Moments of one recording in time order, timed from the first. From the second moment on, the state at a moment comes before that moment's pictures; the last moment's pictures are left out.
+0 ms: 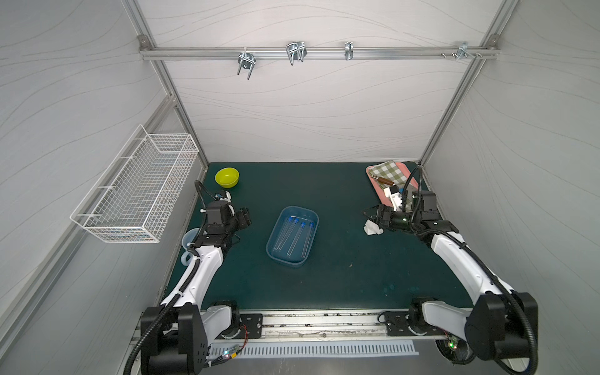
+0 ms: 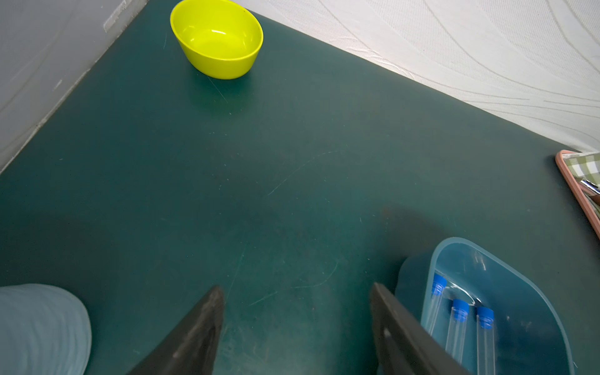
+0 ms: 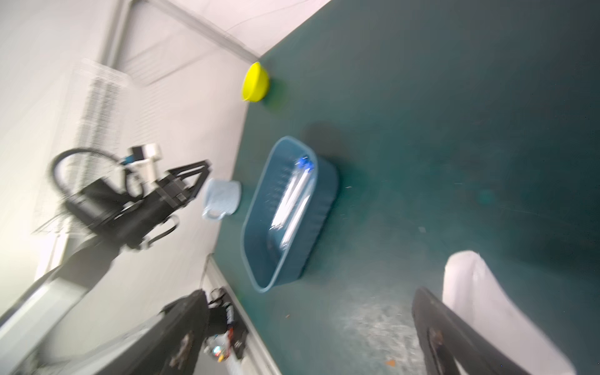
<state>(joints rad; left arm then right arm) 0.07 1.11 0.64 -0.15 0.05 -0.28 0.13 1.17 0.80 -0.33 -0.90 0.42</state>
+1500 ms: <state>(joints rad) 0.08 1.36 0.40 0.40 -0.04 -0.19 0.03 1.55 0.42 0.63 -0.16 0.07</state>
